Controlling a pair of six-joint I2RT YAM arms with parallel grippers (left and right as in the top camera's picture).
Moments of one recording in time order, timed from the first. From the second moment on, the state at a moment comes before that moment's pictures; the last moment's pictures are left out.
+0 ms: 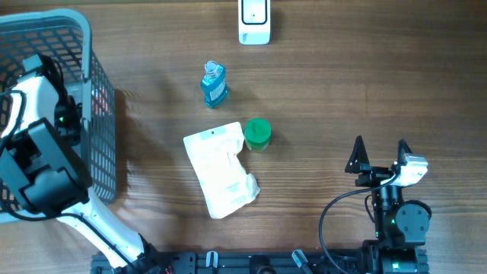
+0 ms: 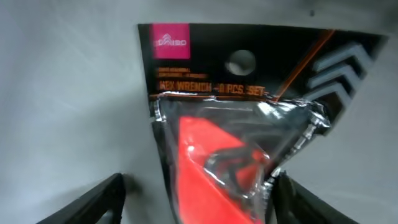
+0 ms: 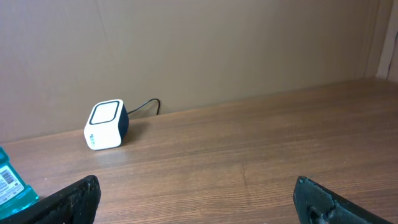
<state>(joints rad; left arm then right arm) 0.47 2.10 1.55 -0.95 -0.30 -1.43 -0.02 0.02 0.01 0.00 0.01 0.18</state>
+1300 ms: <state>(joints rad) 0.47 1.97 1.56 -1.05 -0.31 -1.44 -0.02 0.02 0.01 0.00 0.02 0.18</state>
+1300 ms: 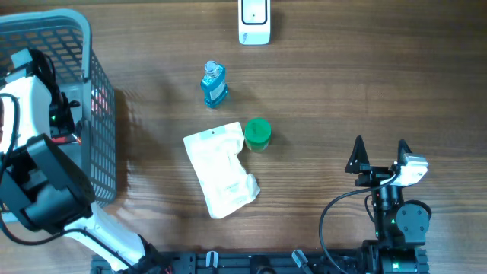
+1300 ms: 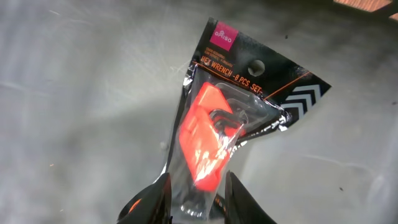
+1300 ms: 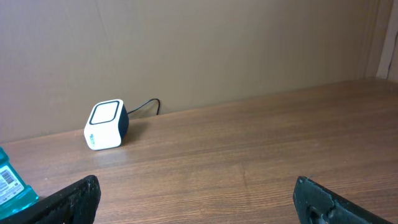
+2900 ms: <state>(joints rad) 0.47 1.96 1.48 -0.93 -0.42 -1.22 -0.02 0.02 0.01 0.00 0.01 0.18</state>
